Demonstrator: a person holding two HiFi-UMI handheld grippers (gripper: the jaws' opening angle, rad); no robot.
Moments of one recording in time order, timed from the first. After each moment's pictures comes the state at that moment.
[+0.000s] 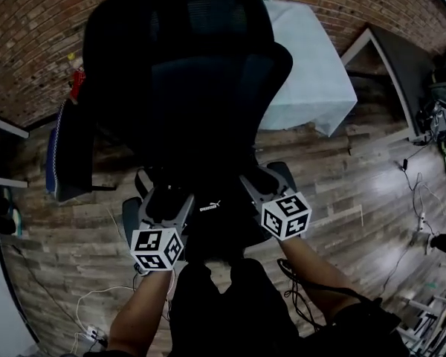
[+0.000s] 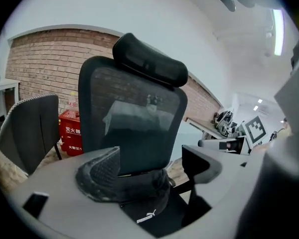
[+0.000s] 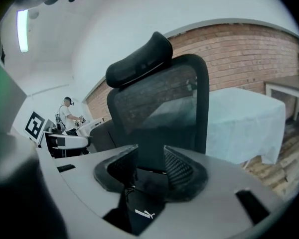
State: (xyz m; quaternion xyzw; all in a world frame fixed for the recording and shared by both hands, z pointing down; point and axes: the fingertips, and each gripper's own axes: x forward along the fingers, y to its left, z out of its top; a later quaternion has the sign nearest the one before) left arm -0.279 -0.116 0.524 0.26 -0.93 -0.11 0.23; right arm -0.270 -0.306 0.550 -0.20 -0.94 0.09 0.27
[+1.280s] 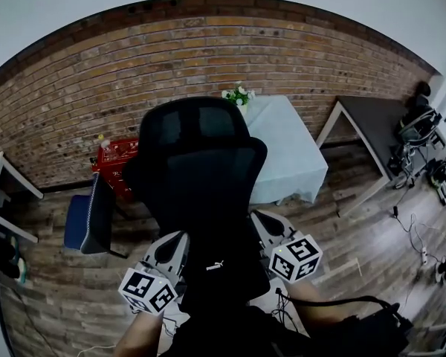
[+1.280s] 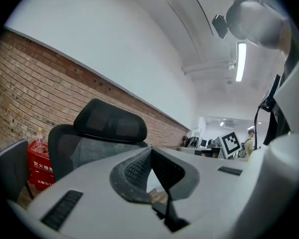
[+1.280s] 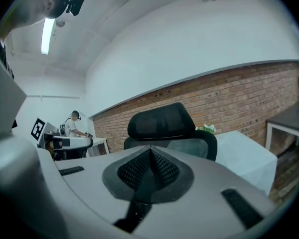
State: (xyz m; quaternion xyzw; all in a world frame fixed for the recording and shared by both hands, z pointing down) left arm -0.240 -0.117 0.290 0.41 -0.90 -0.16 0.07; right arm -0.245 -0.293 0.320 -0.20 -0.97 0.07 0.12
